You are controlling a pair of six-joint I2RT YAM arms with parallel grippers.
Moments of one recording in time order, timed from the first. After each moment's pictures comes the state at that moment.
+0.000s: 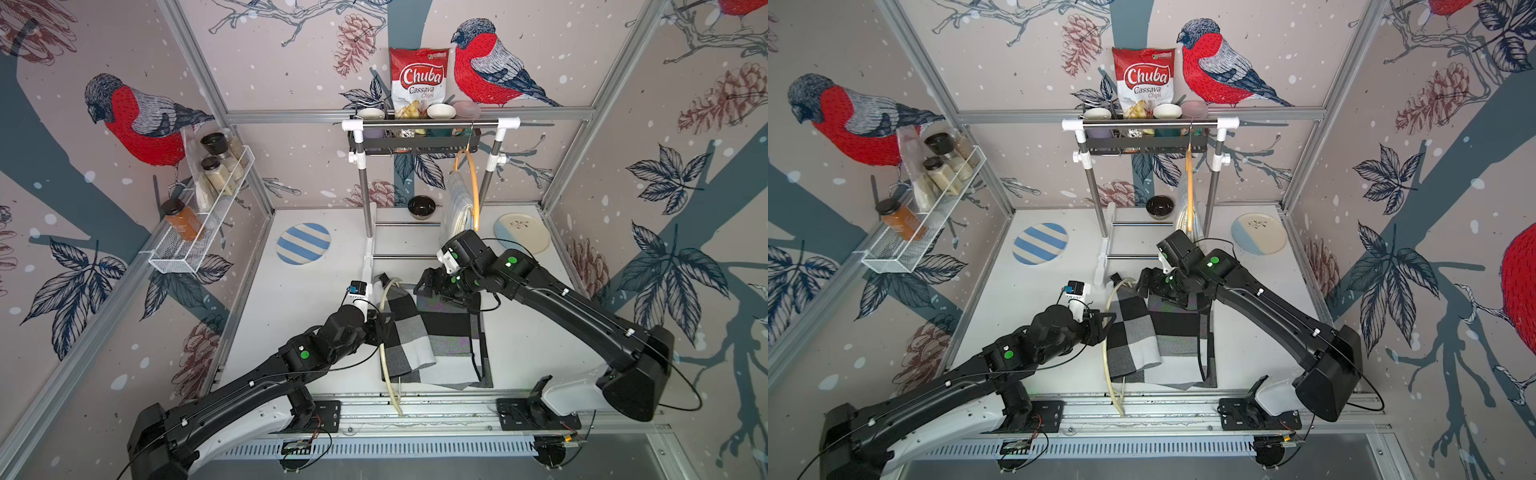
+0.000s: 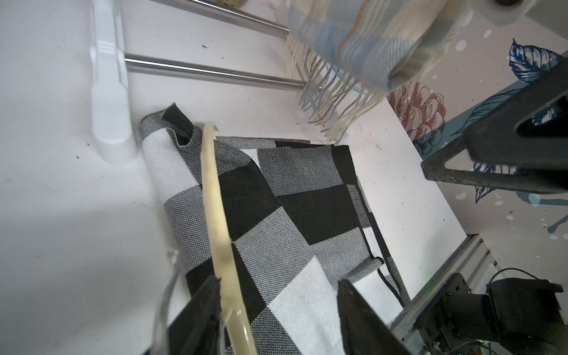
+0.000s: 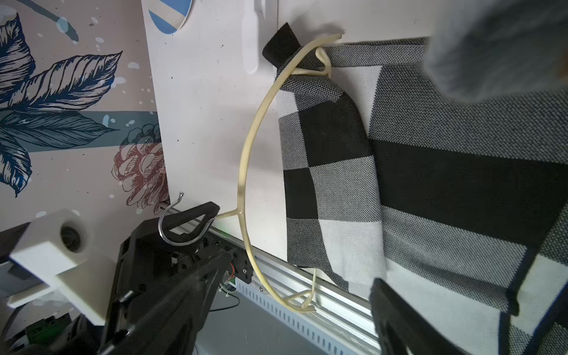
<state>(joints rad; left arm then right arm) -0.93 0.80 0.56 -0.31 -0.17 -0.64 0.80 1.41 1.35 -0.93 -0.31 0.84</state>
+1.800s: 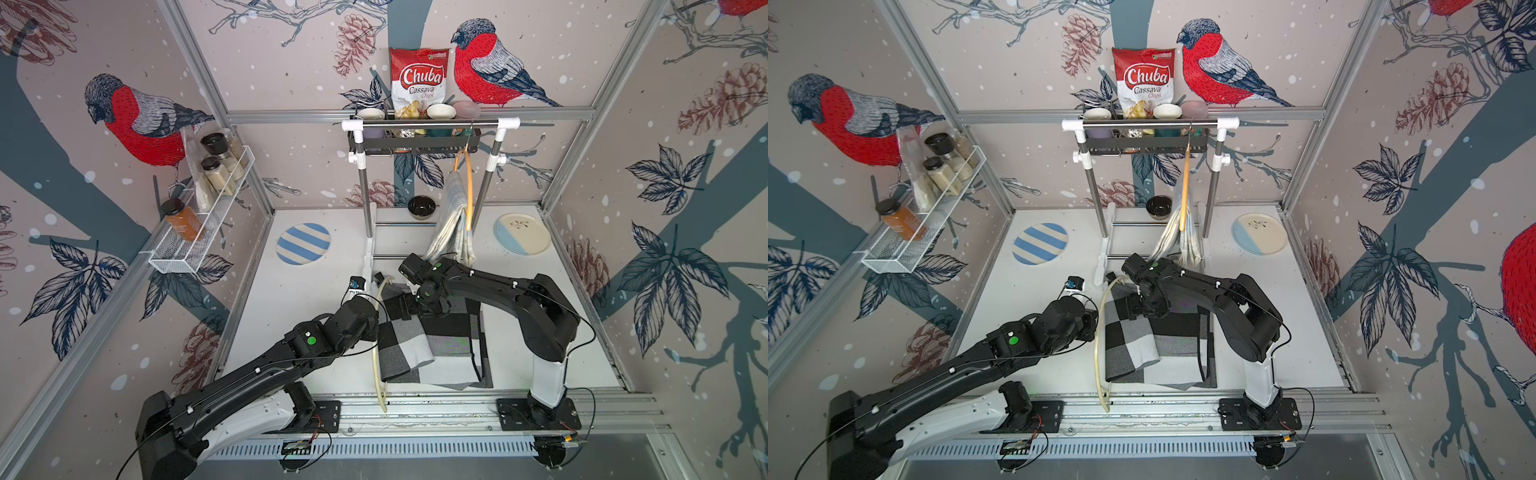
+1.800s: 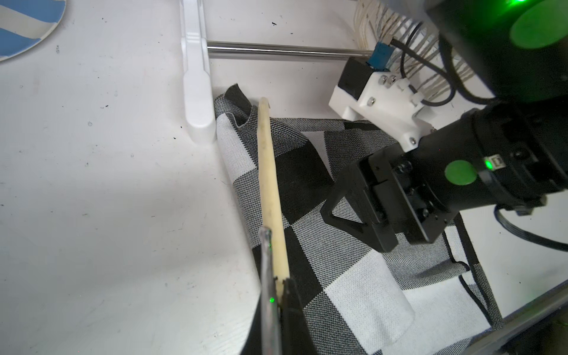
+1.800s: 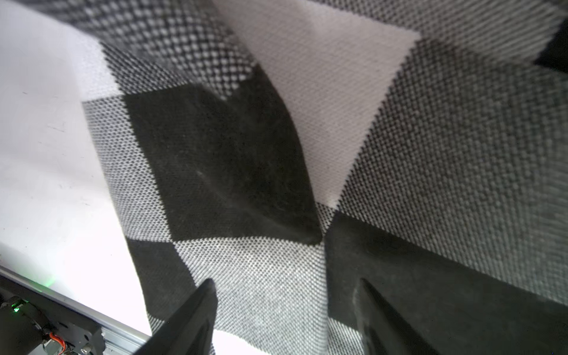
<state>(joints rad) -0.92 0.90 0.69 -0.59 -0.31 -0.65 0.88 1.93 1.39 -0.84 -0.19 0.58</state>
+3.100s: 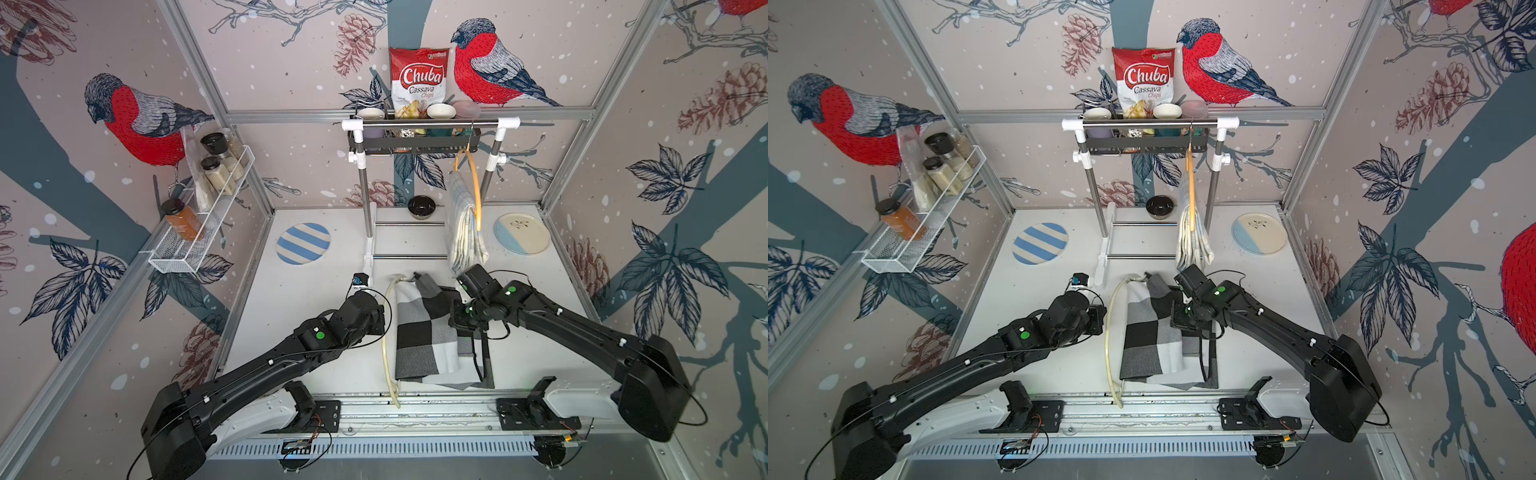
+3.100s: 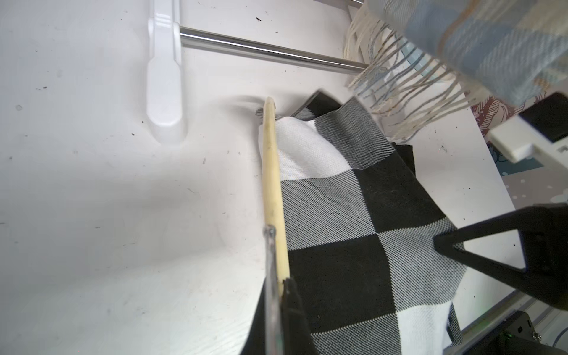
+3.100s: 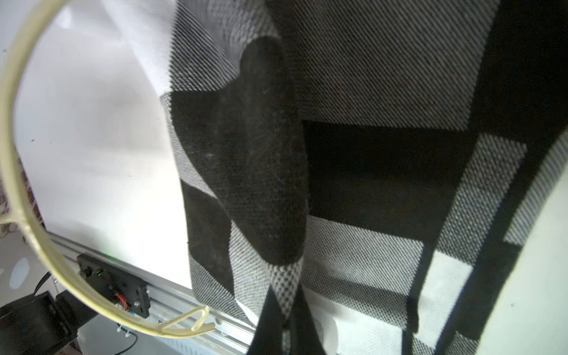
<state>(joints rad) -0.87 0.99 0.65 -0.40 -0.21 -0.73 0.72 1.27 0.82 -0.74 -0.21 0.75</state>
